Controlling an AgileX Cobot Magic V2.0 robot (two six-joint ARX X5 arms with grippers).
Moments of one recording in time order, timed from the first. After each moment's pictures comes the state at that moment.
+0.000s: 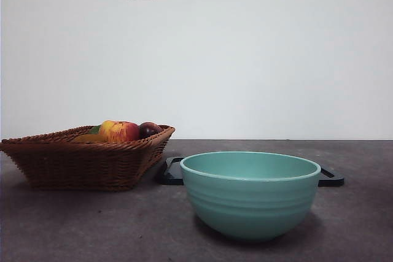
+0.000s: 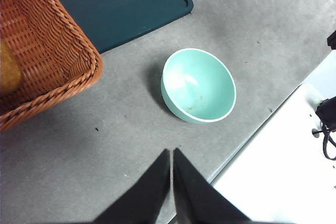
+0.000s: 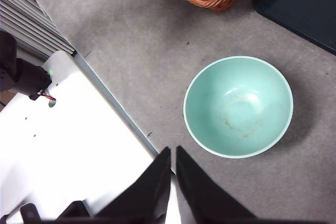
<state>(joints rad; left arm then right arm) -0.45 0.77 0.93 -0.90 0.44 -0.05 0.68 0.83 0.92 -0.88 -0.41 0.21</state>
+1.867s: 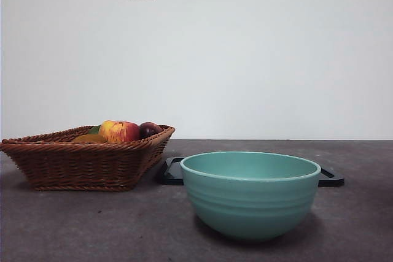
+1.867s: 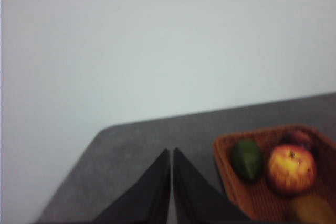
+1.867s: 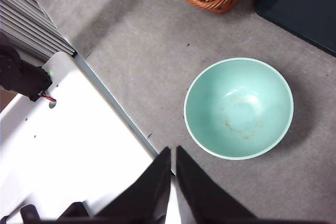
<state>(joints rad) 0.02 0.13 0.23 0.01 0.02 0.17 0.68 0.83 0.92 -0.87 -0.41 0.21</state>
